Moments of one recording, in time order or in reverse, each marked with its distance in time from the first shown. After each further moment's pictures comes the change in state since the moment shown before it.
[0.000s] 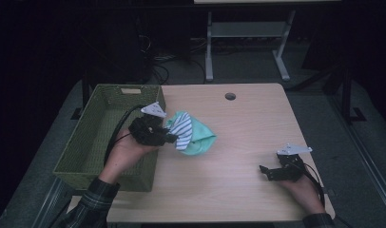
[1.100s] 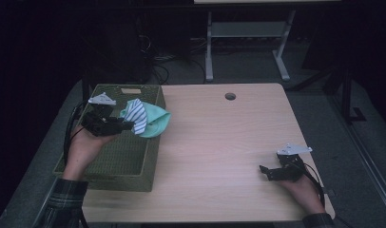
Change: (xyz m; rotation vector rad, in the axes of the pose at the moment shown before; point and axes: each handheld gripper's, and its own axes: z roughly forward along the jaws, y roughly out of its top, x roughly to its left) left arm 0.069 -0.058 -0.065 -0.055 0.233 -0.218; right arm 0.000 0.000 0.000 0.000 0.000 -0.001
